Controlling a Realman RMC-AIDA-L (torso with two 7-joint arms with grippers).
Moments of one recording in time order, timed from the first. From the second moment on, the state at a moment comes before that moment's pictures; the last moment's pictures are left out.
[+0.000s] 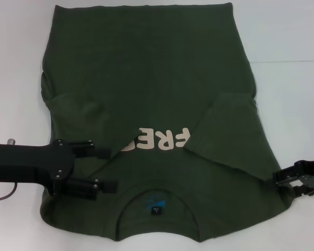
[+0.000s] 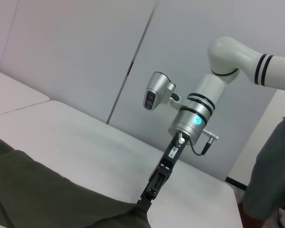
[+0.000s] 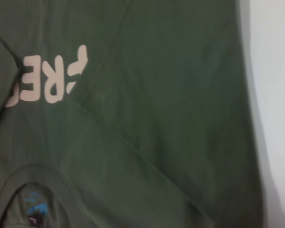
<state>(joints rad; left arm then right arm) -0.55 -2.03 0.65 0.80 2.06 1.92 -1.62 0.69 1.95 -0.67 -0.69 -2.64 -1.58 2.63</state>
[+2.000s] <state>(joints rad) -0.54 -2.04 0.65 0.80 2.06 1.93 -1.62 0.68 1.94 -0.71 -0.68 -2.65 -1.56 2.64</state>
